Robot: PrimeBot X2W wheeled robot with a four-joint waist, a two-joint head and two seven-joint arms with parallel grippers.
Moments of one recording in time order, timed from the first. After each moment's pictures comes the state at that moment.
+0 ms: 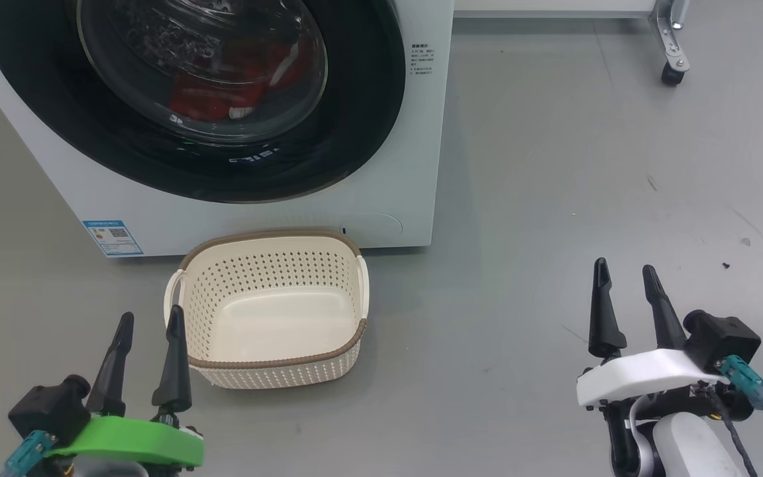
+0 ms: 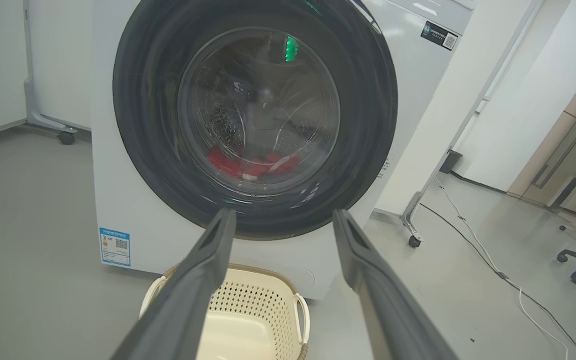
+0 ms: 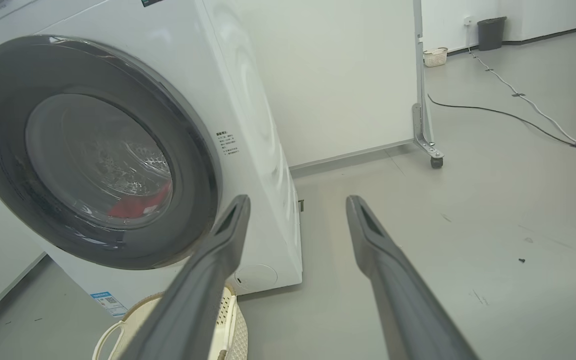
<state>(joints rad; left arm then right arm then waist) -0.01 0.07 -0.10 0.11 -0.59 -0.13 -0.21 -0.06 -0.04 0.17 0.14 0.48 -0.03 -0.21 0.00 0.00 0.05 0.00</state>
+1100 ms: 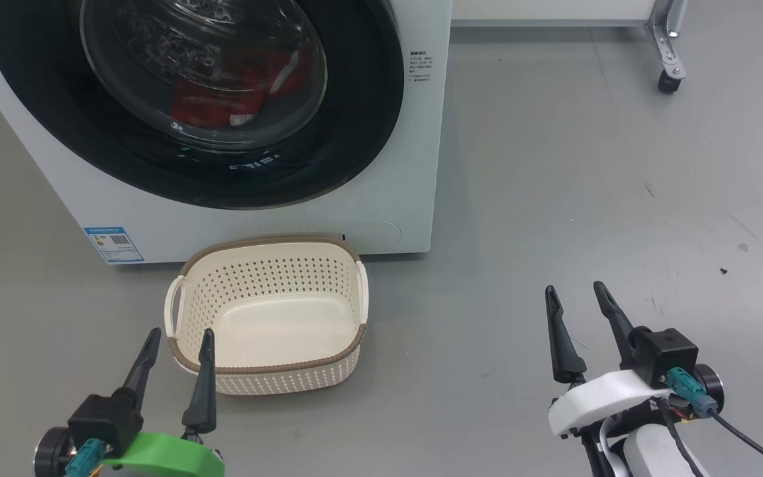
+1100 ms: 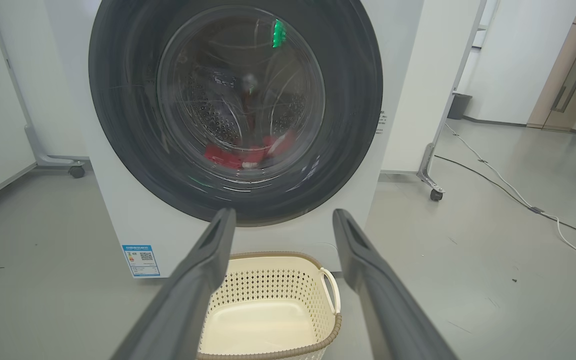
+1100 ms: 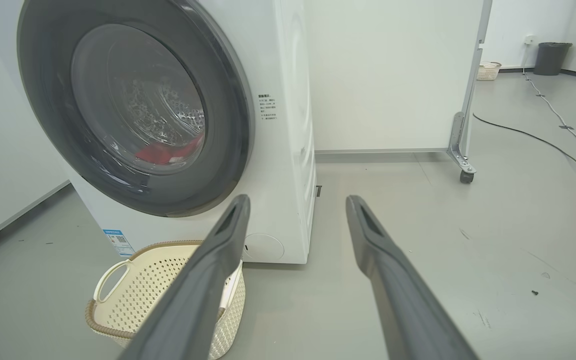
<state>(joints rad) 0.00 0.05 -0.12 0.19 -0.31 -0.10 -0.25 -0.08 -0.04 0.25 0.26 0.31 -0.07 -0.25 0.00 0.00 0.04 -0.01</state>
